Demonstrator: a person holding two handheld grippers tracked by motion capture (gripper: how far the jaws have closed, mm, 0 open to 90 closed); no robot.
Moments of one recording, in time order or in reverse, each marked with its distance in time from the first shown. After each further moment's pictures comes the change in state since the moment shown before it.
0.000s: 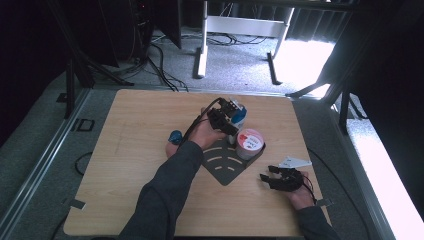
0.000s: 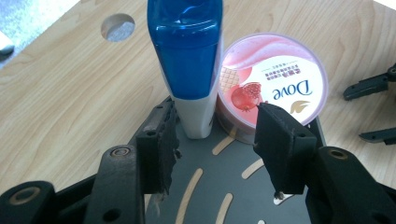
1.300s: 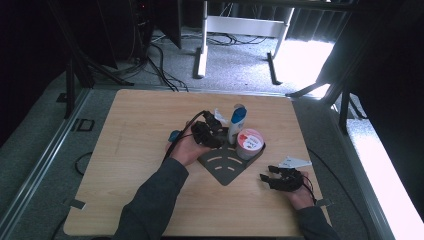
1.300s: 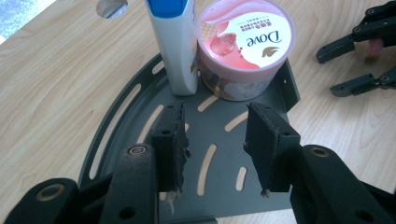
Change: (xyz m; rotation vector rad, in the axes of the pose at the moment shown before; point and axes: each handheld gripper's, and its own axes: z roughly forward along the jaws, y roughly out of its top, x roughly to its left) left arm -0.014 -0.057 -0.034 -0.050 -0.014 -0.002; right arm 0.000 0.000 0.000 0.000 -0.003 -0.002
